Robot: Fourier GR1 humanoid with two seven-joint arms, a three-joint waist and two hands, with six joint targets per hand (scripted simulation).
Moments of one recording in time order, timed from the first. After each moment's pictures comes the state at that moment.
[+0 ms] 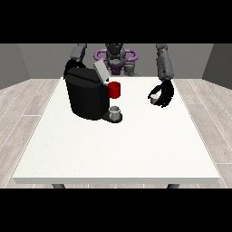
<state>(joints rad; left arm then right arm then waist) -0.59 0.43 0.08 -0.58 -0.50 0.10 -0.29 -0.20 -0.02 -0.01 -1.47 0.02 -0.16 -0.02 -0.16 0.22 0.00</state>
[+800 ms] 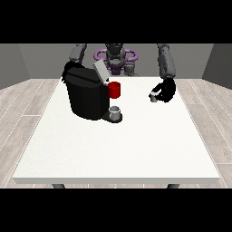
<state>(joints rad) -0.68 0.47 0.06 -0.54 -0.58 0.08 -0.39 -0.22 -0.03 -0.04 -1.42 -0.03 -0.16 -0.04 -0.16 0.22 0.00</state>
